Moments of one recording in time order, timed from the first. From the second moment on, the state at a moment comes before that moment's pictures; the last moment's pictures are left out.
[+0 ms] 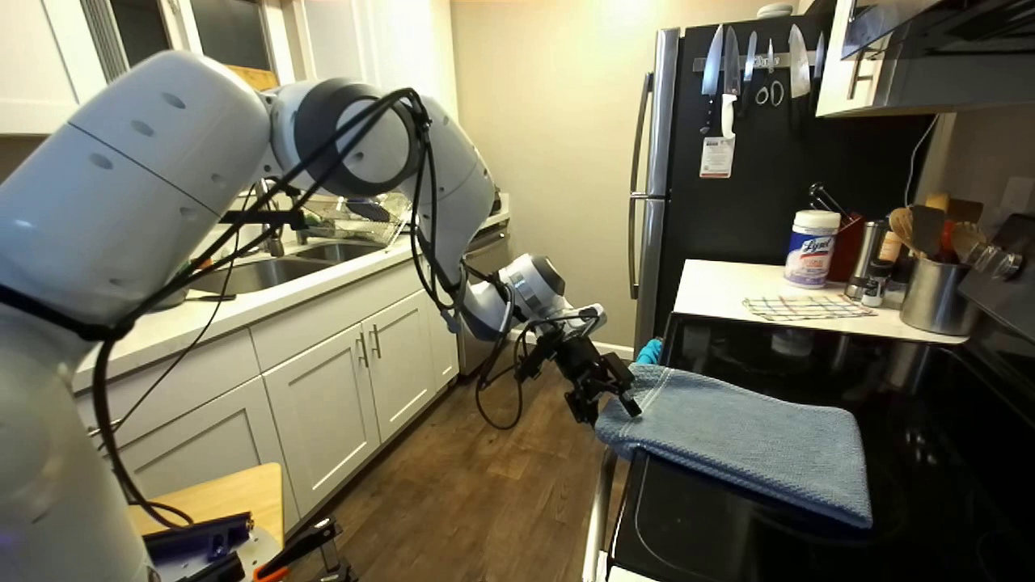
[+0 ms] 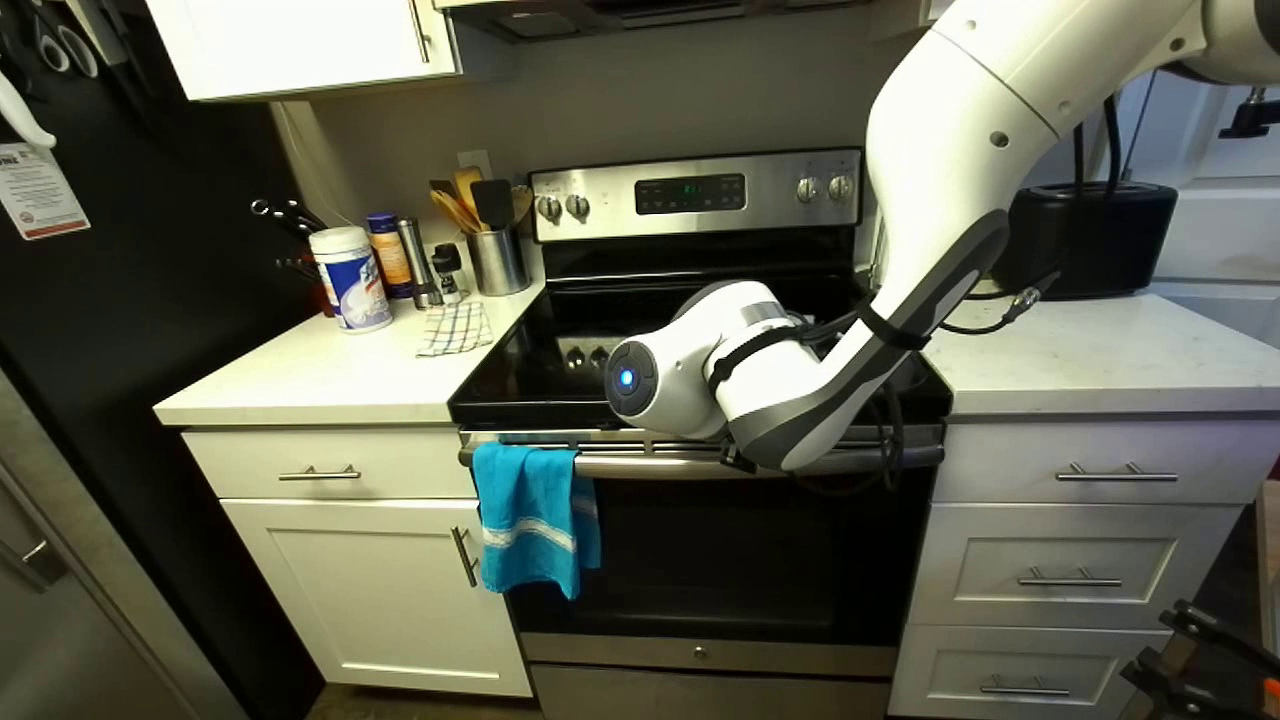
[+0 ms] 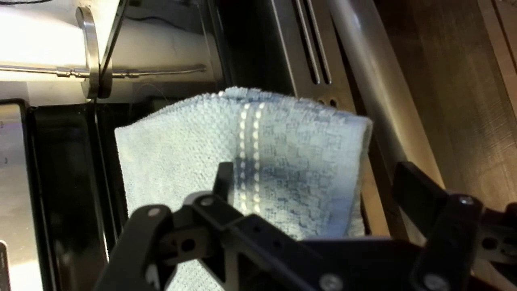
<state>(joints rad) 0.29 0.79 0.05 -1.63 -1.03 1.87 0.77</state>
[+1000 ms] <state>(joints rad) 0.27 0.80 0.01 -1.63 -1.03 1.87 0.77</state>
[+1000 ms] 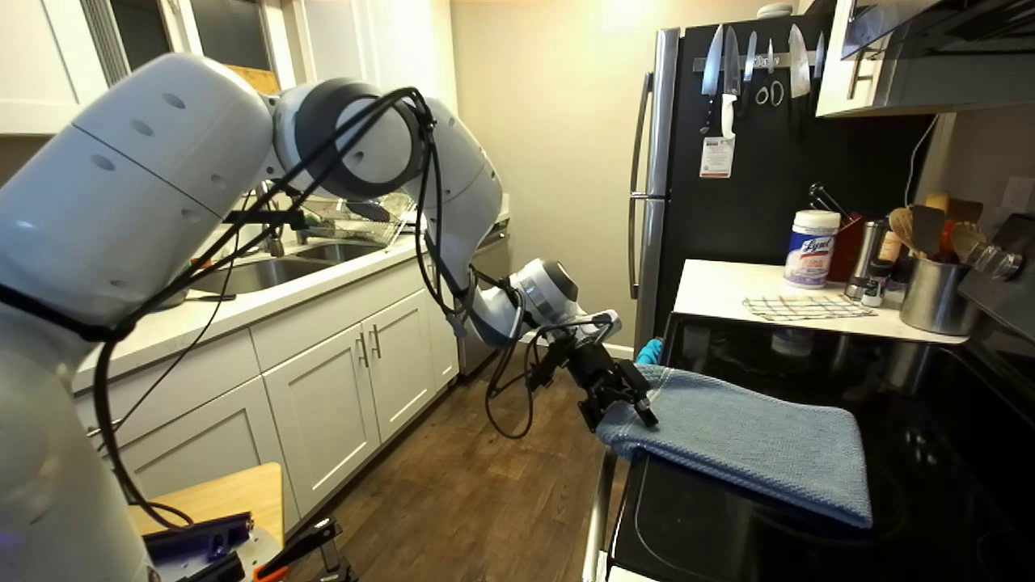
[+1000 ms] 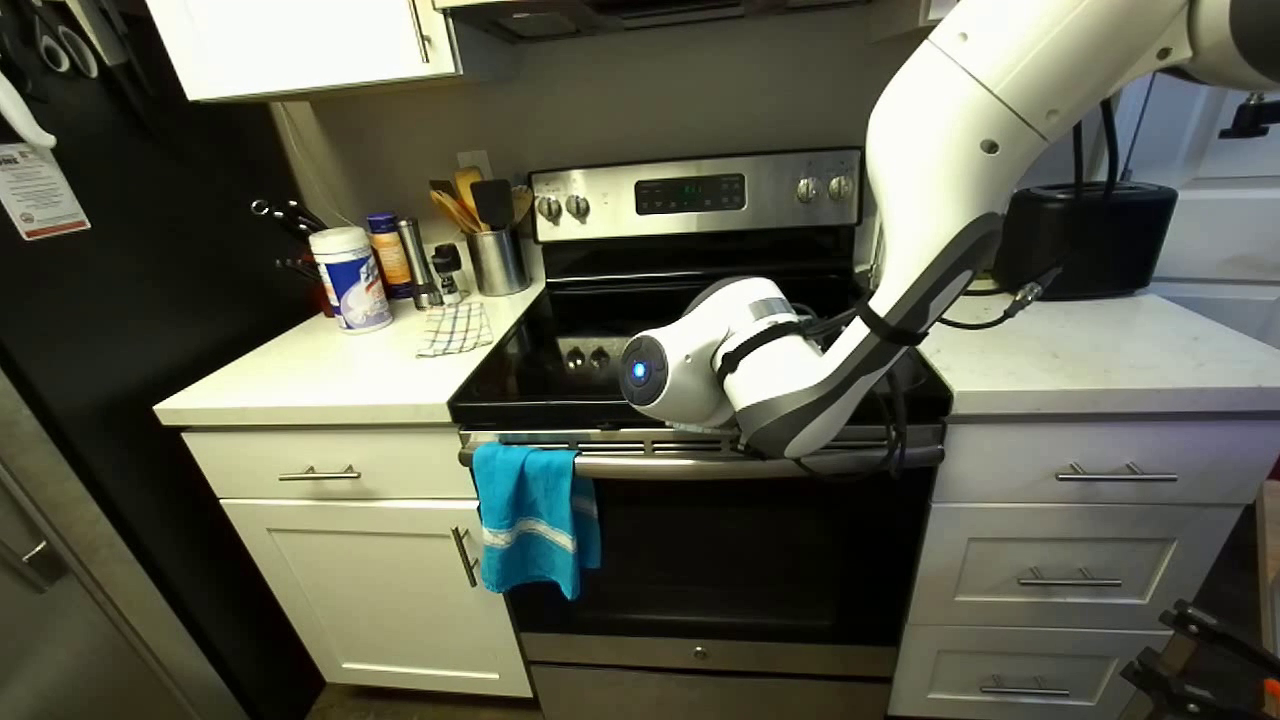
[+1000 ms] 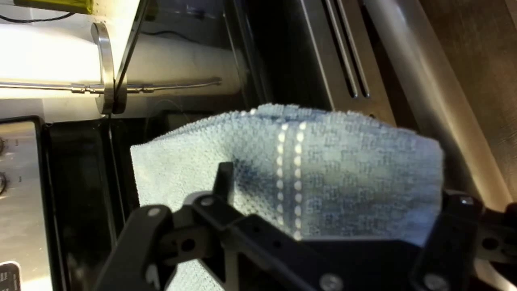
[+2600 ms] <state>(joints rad) 0.29 0.74 0.01 -1.63 -1.10 1.83 0.77</state>
